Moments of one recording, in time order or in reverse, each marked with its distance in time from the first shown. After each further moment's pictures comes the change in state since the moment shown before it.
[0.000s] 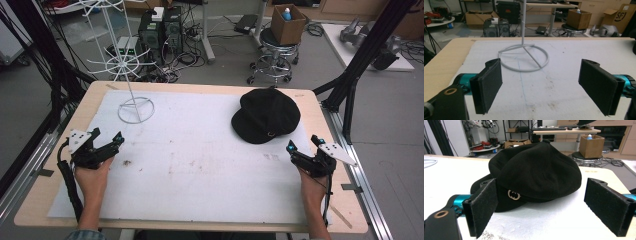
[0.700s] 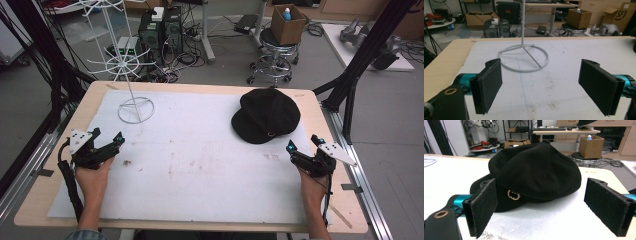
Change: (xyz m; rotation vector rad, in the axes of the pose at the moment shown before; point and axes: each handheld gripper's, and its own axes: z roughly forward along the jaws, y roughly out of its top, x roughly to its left) left arm -0.001 0.000 0.000 0.005 0.000 0.017; right arm 0.000 0.000 0.000 -0.003 -0.003 -0.007
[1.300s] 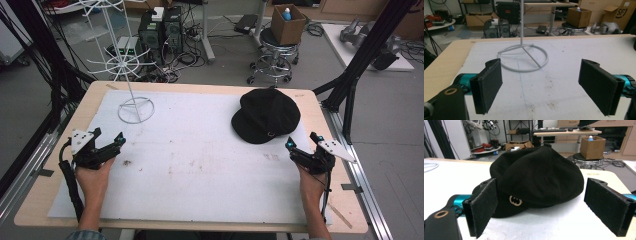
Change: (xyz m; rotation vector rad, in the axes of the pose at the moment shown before) left arm -0.003 0.000 0.000 0.000 0.002 0.013; right arm 0.001 0.007 0.006 -0.010 0.008 0.020
